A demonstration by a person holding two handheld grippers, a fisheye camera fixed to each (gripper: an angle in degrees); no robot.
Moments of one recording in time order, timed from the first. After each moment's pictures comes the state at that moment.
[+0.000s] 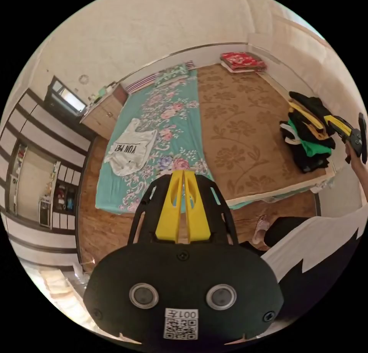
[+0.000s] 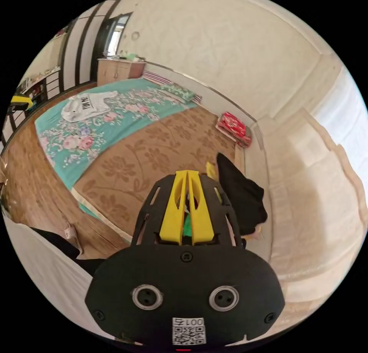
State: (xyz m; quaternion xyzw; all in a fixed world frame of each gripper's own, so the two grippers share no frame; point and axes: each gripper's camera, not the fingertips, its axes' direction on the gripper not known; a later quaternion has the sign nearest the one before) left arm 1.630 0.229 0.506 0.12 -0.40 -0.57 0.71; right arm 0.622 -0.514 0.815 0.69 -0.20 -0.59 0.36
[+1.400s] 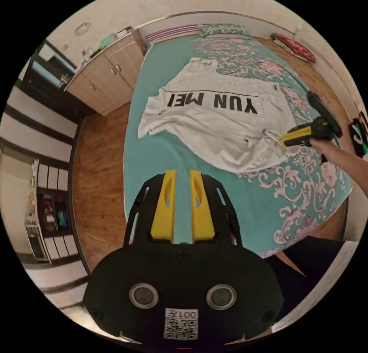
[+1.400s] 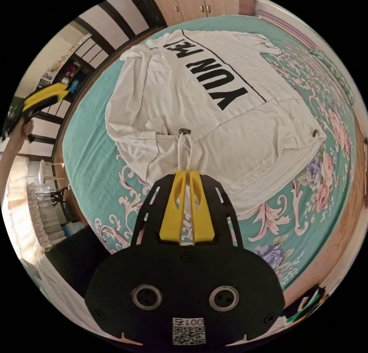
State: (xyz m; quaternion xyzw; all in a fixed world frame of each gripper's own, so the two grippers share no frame) left arm 1.198 1.171 0.565 0.06 -0.33 -0.53 0.78; right arm 0.180 0.445 0.749 0.37 -0.10 -0.84 0.39
